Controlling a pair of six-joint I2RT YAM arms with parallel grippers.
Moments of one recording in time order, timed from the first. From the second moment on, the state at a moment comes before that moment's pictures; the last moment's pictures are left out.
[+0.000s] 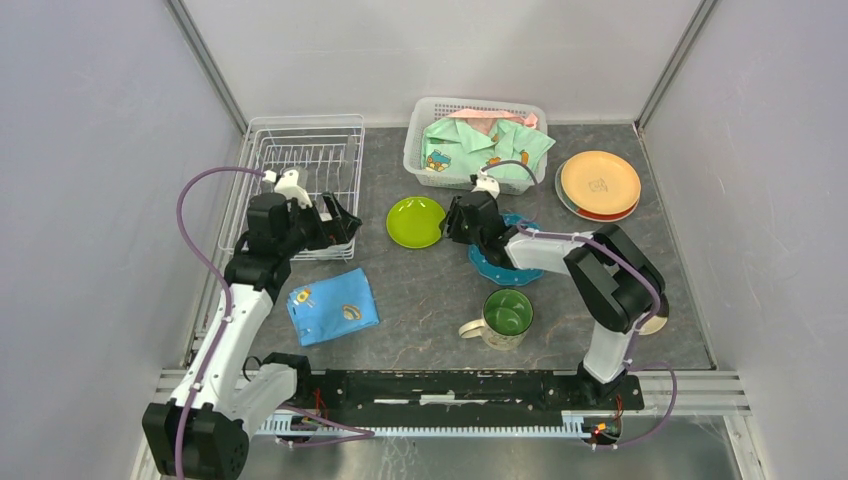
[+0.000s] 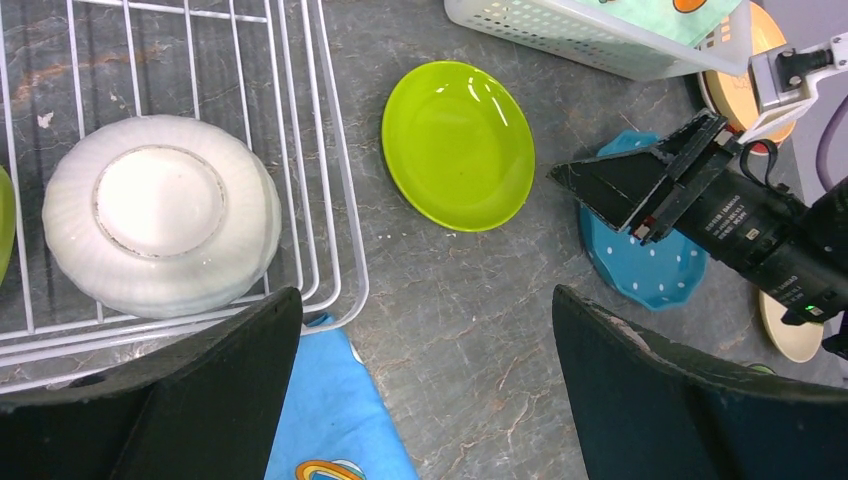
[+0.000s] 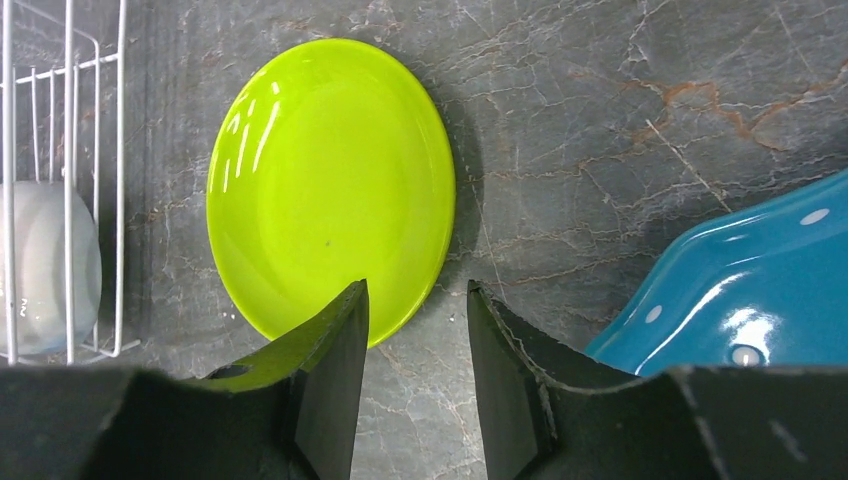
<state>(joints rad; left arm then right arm) -0.11 0.93 0.79 -0.34 0.27 -0.37 0.67 1.80 0.96 0.26 0.21 0.71</state>
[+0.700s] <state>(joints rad) -0.11 0.92 0.79 -0.34 0.27 -0.35 0.67 1.93 1.02 0.28 0.25 0.79</state>
